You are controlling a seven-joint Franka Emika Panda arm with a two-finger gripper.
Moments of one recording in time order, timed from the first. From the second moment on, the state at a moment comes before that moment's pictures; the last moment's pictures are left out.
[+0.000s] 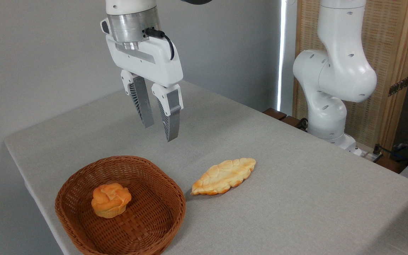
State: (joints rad) arm -0.11 -0.05 -0.02 -1.74 0.01 1.71 0.61
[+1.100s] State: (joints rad) arm -0.08 -0.37 0.06 -2.19 0.01 1.79 0.83
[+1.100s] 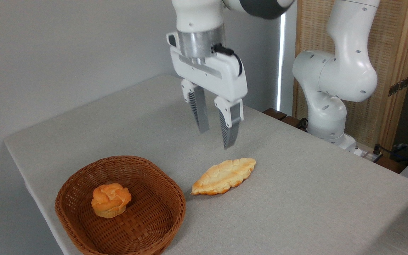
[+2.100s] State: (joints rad) arm -0.09 -0.38 0.06 -2.43 0.05 1.81 0.86
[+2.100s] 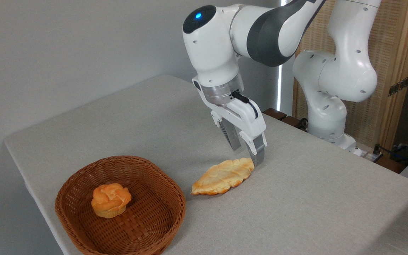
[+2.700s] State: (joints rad) arm -0.09 -0.37 0.06 -2.48 0.09 2.00 0.86
